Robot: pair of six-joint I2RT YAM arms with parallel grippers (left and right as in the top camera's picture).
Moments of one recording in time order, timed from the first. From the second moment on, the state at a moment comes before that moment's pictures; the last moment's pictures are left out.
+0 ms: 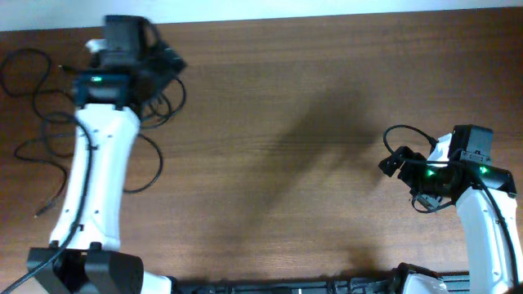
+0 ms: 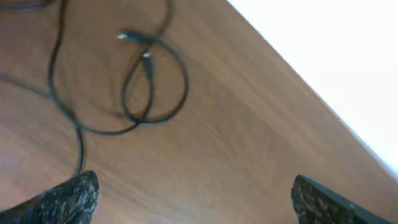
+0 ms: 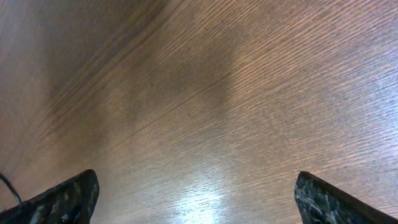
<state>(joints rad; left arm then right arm) -0.10 1.65 1.67 -0.92 -0.15 -0.73 -0.33 1.20 0.80 -0.91 -0.36 0.38</state>
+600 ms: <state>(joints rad) -0.21 1.13 1.67 -1.06 -0.39 -0.58 -0.33 1.20 0.80 -0.91 -0.36 0.38</state>
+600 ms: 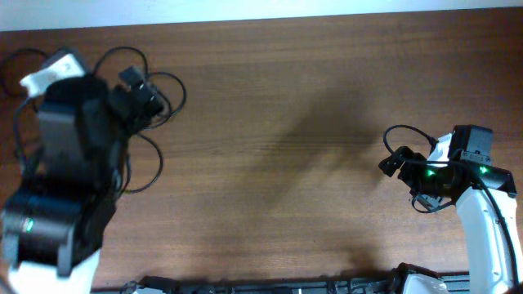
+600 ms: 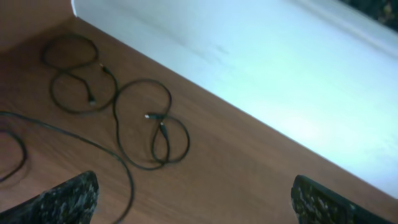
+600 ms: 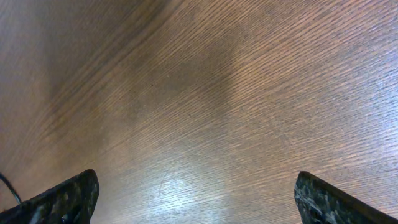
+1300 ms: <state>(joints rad) -0.21 0.99 1.67 -1.48 -0.42 -0.58 -0.33 1.20 0.80 -0.91 -0.36 0.38</state>
